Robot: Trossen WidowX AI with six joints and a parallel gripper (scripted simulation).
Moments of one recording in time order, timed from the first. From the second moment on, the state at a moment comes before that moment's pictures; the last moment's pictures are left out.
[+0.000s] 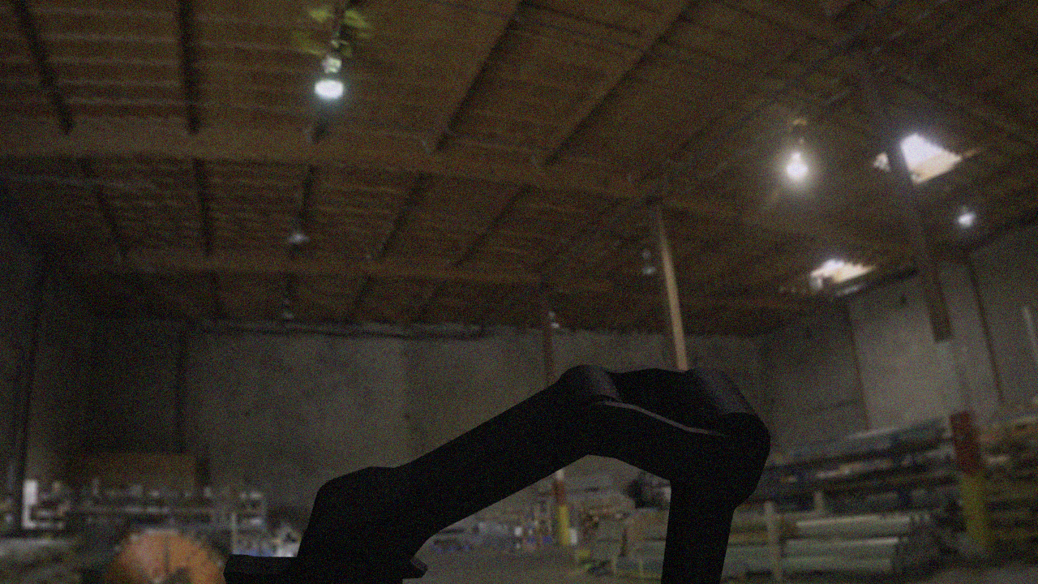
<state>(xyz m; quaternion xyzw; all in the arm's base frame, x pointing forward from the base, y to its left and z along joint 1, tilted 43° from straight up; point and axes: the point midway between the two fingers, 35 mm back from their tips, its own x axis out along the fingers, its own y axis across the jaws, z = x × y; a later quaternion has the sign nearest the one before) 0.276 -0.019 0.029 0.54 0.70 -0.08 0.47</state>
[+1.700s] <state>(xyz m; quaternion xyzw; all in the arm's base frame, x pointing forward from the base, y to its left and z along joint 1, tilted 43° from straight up) 0.277 0.020 -0.013 0.54 0.70 -0.08 0.47</state>
